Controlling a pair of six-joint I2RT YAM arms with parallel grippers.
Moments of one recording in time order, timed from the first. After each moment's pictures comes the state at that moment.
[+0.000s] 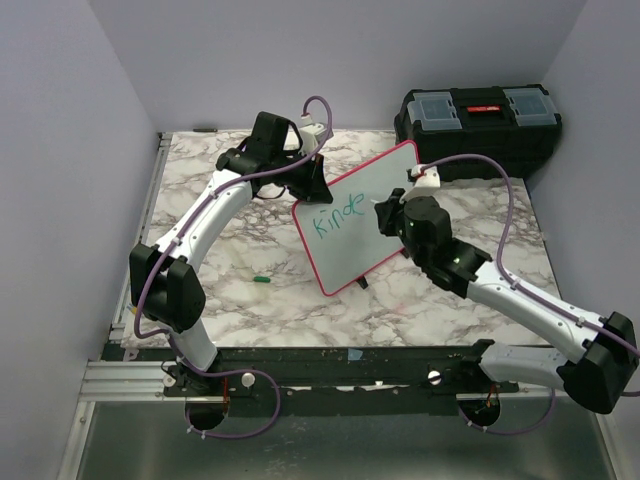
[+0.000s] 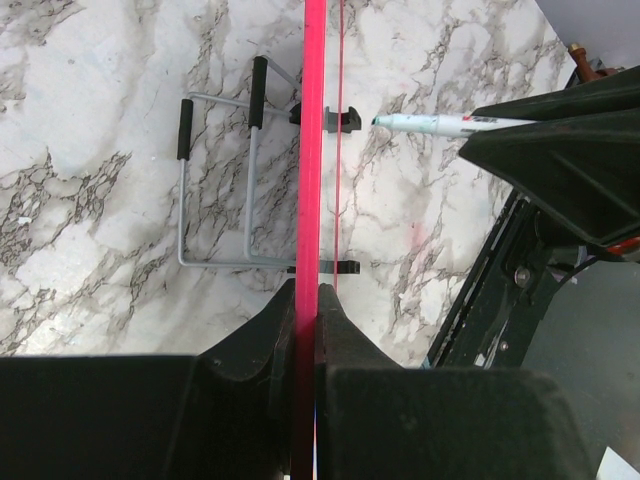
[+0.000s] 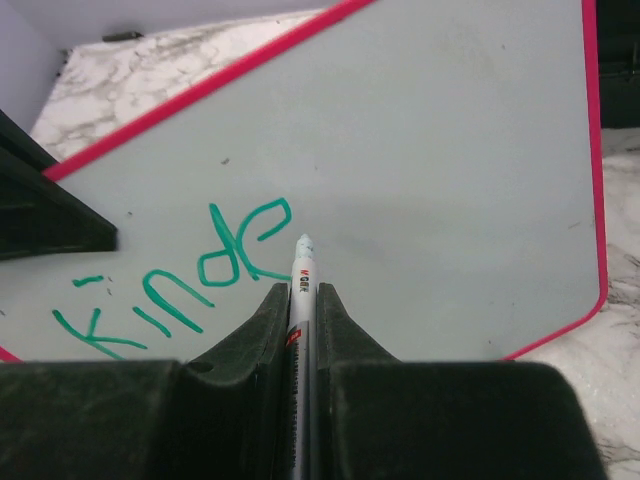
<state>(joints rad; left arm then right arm) -0.42 1.70 1.64 -0.68 0.69 -0.04 0.77 1.16 0.89 -0.05 0.49 0.41</state>
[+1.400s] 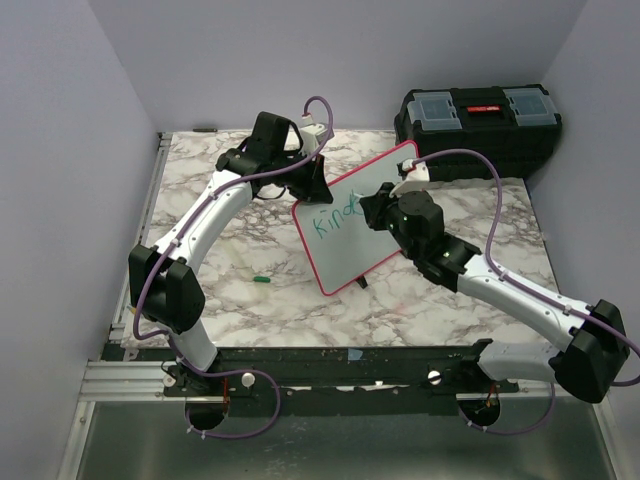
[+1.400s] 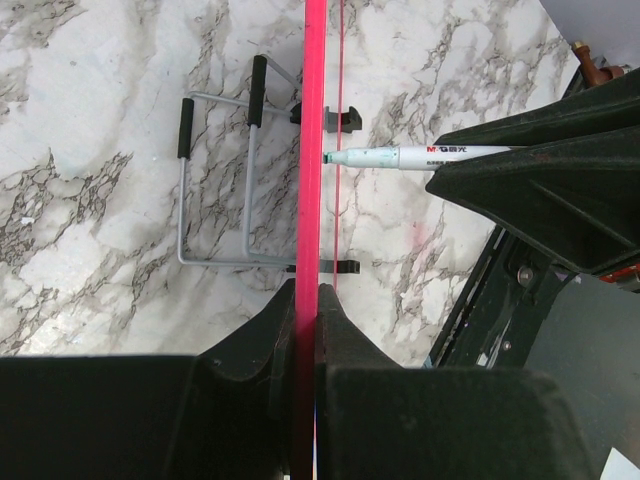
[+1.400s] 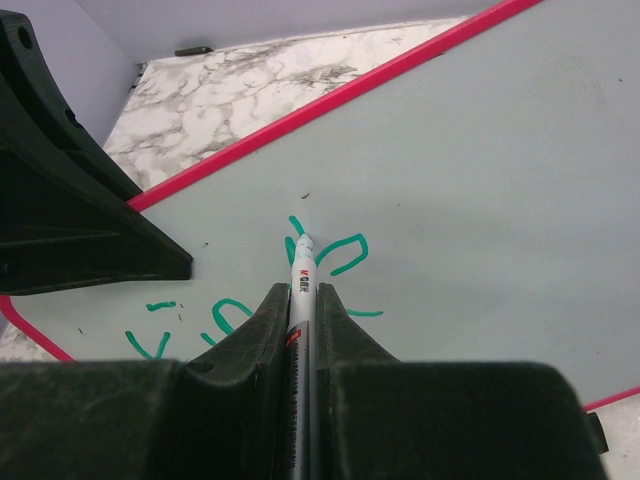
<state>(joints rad) -0.43 1.69 1.64 -0.68 0.68 -0.03 0.77 1.22 0.92 0.08 0.40 0.43</state>
